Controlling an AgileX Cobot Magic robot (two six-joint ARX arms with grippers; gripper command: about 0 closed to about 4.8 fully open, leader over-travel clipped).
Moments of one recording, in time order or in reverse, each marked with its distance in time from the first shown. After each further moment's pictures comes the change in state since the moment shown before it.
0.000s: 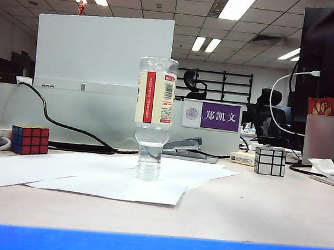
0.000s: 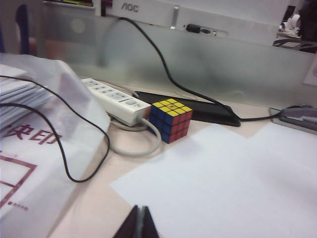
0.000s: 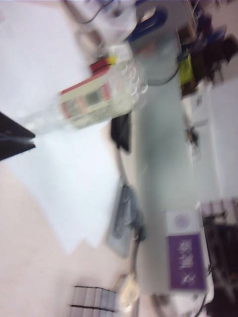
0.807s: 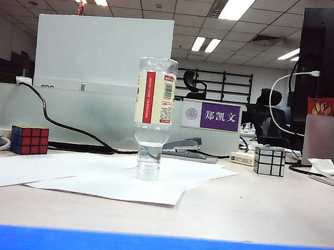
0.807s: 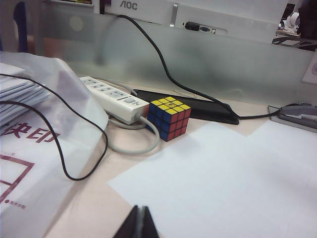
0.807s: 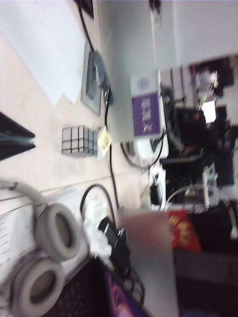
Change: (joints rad) left arm 0.000 0.000 0.000 -0.008 0.005 0.000; right arm -0.486 -0.471 -0.012 -0.417 -0.037 -0.118
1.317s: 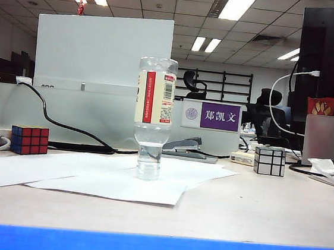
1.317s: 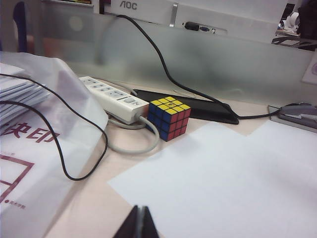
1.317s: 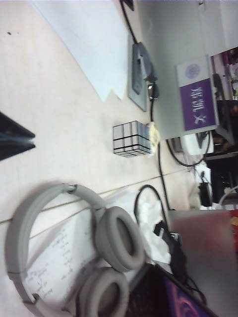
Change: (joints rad) left arm 0.000 0.000 0.000 0.000 0.000 0.000; right arm -0.005 -0.061 -0.183 -0.002 -0.014 0.046
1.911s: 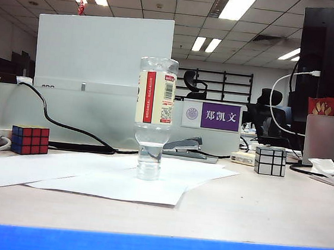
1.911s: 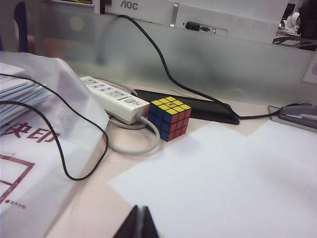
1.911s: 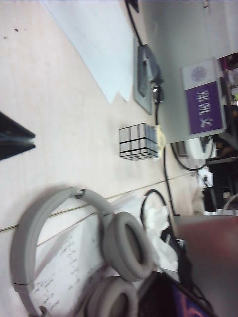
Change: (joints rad) left arm 0.000 0.000 0.000 0.000 0.000 0.000; right arm 0.000 -0.012 -0.089 0.087 -0.015 0.002
